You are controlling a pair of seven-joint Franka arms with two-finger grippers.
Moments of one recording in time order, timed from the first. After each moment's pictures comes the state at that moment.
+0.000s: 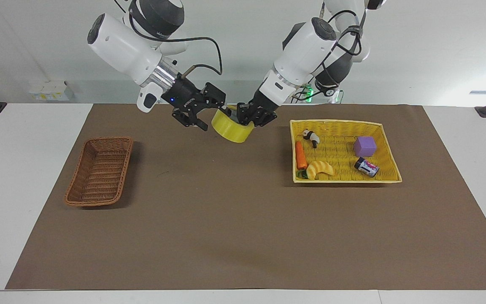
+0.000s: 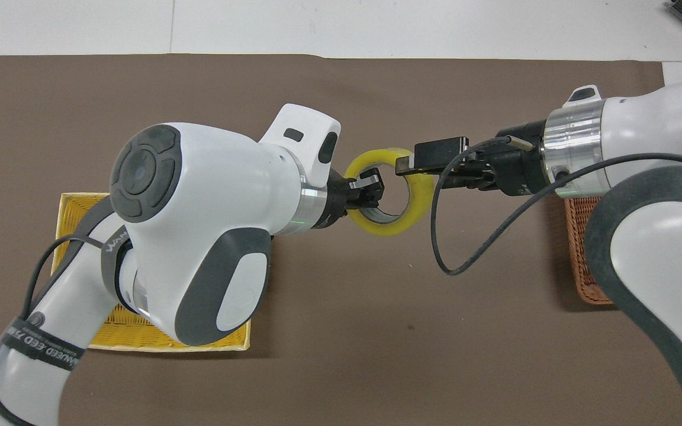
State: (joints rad) left arm -0.46 0.17 -0.21 -1.62 -0.42 2.16 -0.75; right arm 0.25 0.05 -0.03 -1.70 0.74 1.93 0.08
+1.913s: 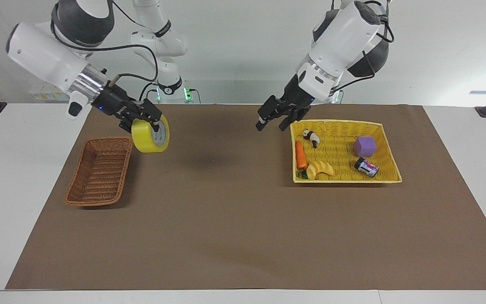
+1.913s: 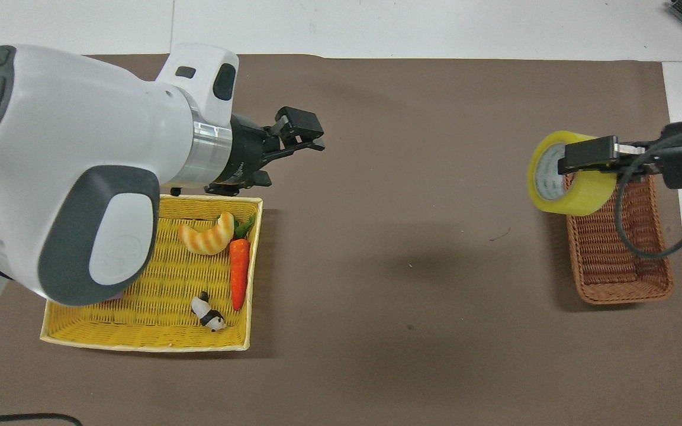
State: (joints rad) left arm -0.25 0.15 -0.22 -1.54 -0.33 1.98 -0.73; right arm -0.12 0.04 -0.05 -1.71 0.74 1.70 -0.17
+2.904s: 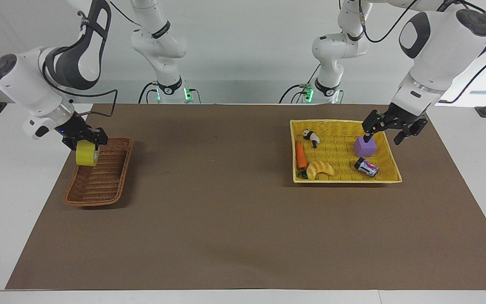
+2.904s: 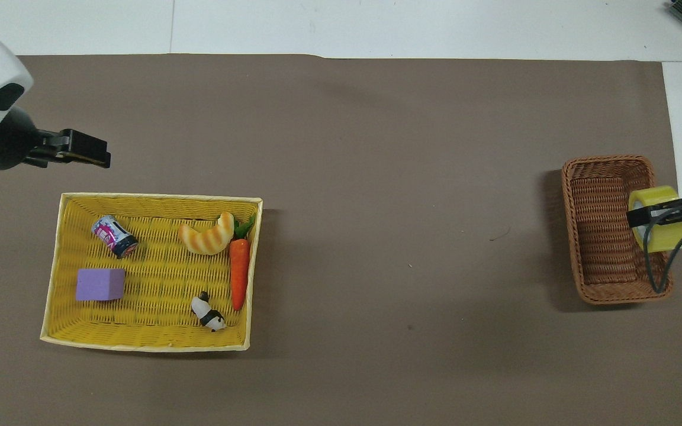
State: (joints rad) left arm 0.12 0.08 -0.22 -1.54 -0.07 1.69 0.02; right arm -0.24 0.10 -0.05 -1.92 0.06 1.95 -0.44
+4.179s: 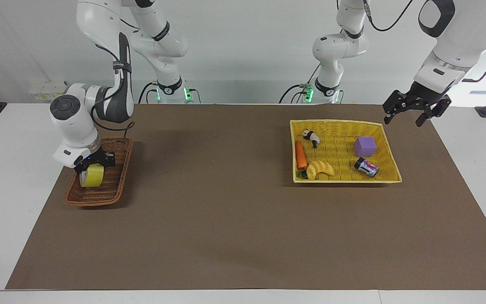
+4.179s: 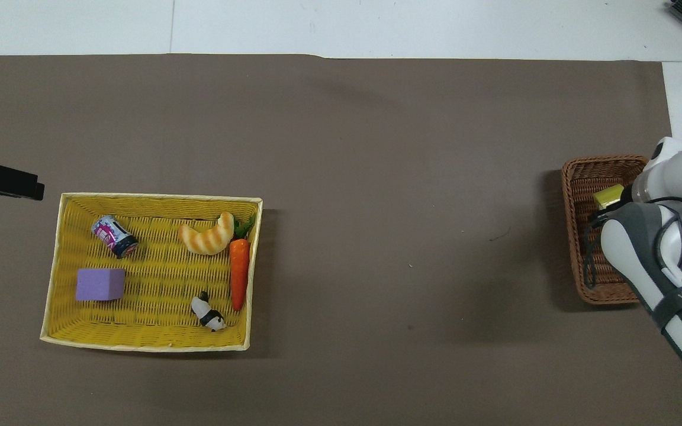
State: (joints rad) left arm 0.15 -0.03 -0.19 -1.57 -0.02 1.58 0.10; right arm -0.15 0.20 -0.03 -2.01 -0.23 2.18 -0.36
